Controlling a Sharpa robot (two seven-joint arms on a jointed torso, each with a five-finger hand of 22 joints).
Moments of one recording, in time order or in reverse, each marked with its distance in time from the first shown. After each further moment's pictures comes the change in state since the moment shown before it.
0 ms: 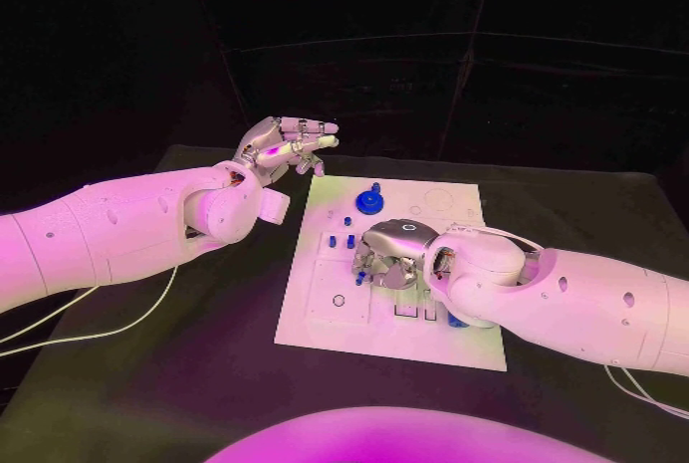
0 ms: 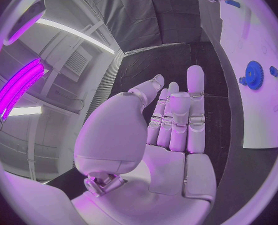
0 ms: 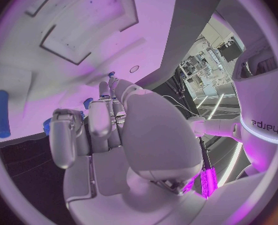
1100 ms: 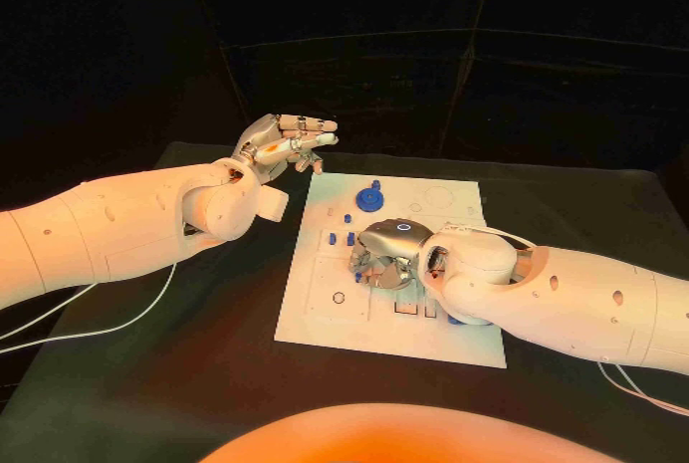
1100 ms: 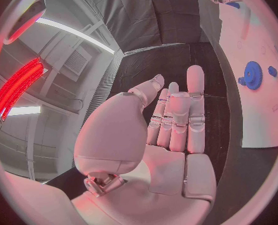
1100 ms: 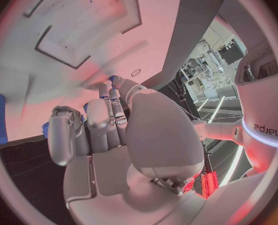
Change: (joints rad) left arm 0.000 -0.005 0.000 0.001 0.000 0.006 -0.009; left_hand 0.000 0.000 0.000 0.000 0.000 0.000 0.000 0.000 0.000 -0.004 0.004 0.000 0.000 0.000 0.000 0.000 -0.002 0.000 0.000 0.000 0.000 -0.001; right arm -0.008 0.024 0.000 -0.019 -0.024 0.019 -0.016; right_hand -0.080 -0.040 -0.002 -0.007 -0.009 -0.106 0.034 -0.003 -0.008 -0.080 0.036 -0.046 -0.008 0.002 0.016 -0.047 -0.076 0.000 0.002 0.006 -0.061 0.000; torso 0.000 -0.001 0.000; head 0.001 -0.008
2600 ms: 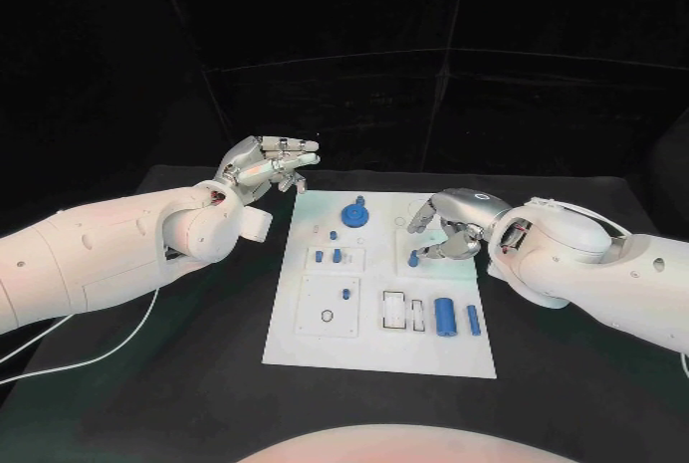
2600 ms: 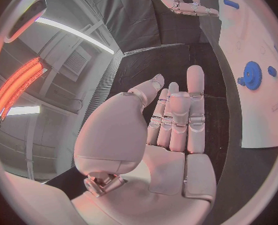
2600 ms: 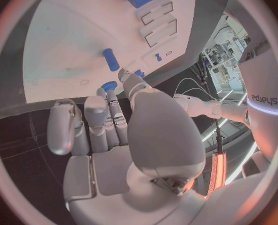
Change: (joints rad) left arm 0.000 -0.001 0.000 -0.006 0.000 0.010 -0.005; left_hand 0.000 0.000 -0.003 -0.003 0.000 0.000 0.000 0.000 -0.001 0.000 0.000 0.000 -0.001 0.000 0.000 0.000 -0.003 0.000 0.000 0.000 -0.004 -0.002; right arm 0.056 -0.294 0.079 0.096 0.066 -0.069 -0.044; right_hand -0.025 -0.018 -0.168 -0.045 0.024 -0.064 -0.019 0.000 0.006 -0.135 0.000 0.072 0.004 -0.029 0.007 -0.069 -0.143 0.032 -0.035 0.012 -0.122 -0.005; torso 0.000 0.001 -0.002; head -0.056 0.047
